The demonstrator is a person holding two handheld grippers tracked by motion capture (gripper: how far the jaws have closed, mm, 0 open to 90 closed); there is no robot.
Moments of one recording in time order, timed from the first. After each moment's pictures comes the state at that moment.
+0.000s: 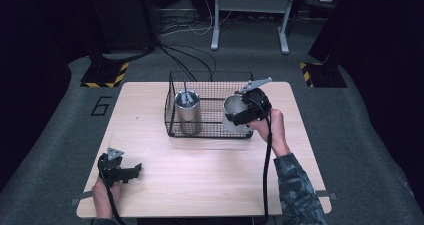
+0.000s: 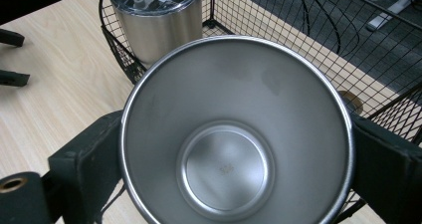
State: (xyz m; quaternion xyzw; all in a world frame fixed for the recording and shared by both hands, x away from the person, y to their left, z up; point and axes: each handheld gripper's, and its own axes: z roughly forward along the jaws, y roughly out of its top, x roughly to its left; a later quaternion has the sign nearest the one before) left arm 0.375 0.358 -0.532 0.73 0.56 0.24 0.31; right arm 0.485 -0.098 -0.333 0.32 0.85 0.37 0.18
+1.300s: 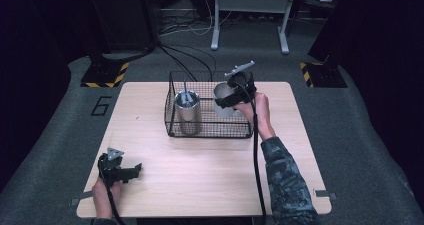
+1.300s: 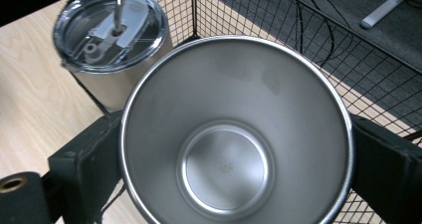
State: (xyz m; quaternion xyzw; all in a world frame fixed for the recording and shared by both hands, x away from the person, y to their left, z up) left arm 0.376 0.358 -0.532 0.73 0.56 0.24 0.31; right arm 0.541 -0.062 -0.329 0.34 0.85 0.35 0.18
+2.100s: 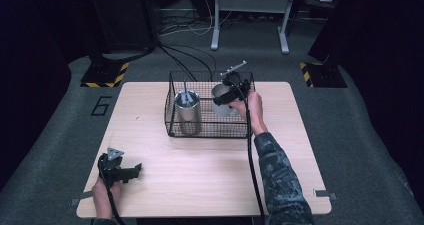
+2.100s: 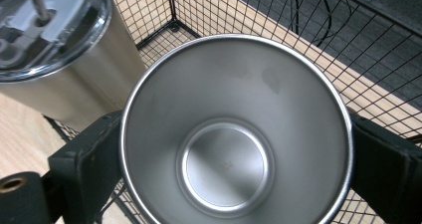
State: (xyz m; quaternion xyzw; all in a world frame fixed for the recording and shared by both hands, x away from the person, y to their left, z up) left arm 0.375 0.358 -0.532 0.73 0.56 0.24 0.31; right arm 0.577 -0.050 -0.358 0.38 0.85 0.32 0.17
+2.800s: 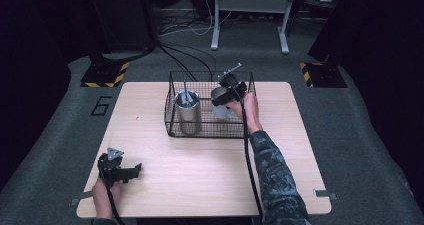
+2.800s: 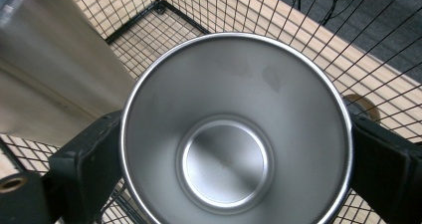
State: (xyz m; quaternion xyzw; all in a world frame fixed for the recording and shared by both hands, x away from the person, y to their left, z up) left arm 0.376 0.358 -0.532 0.73 0.56 0.24 0.31; right arm 0.600 -0.043 -0.385 0.40 0.86 0.30 0.15
